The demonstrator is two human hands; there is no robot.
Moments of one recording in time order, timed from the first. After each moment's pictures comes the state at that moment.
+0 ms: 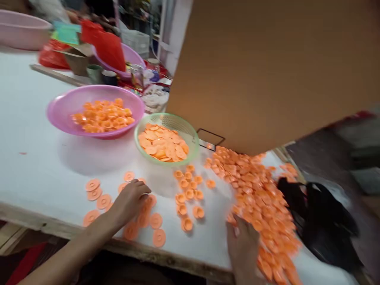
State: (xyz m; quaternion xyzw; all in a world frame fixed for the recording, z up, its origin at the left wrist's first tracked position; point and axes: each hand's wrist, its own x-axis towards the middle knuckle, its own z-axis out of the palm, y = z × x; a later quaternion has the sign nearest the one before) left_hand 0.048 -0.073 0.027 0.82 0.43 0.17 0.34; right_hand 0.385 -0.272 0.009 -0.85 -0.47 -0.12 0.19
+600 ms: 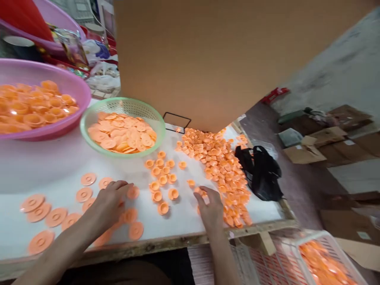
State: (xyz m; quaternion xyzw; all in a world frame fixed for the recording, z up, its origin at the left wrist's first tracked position) left_hand 0.075 -0.082 0.008 0.88 0.40 0.06 0.26; right_hand 0.371 -0.259 0.022 -0.84 -0.43 0.01 0.34
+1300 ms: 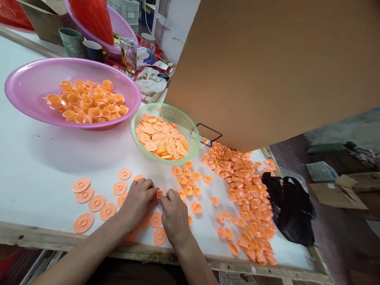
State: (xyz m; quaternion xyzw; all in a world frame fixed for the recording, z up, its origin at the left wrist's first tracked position) left_hand 0.069 -0.077 0.004 0.86 0.39 0.17 0.29; right_hand 0.205 -0.154 0.018 -0.69 -0.71 0.04 0.14
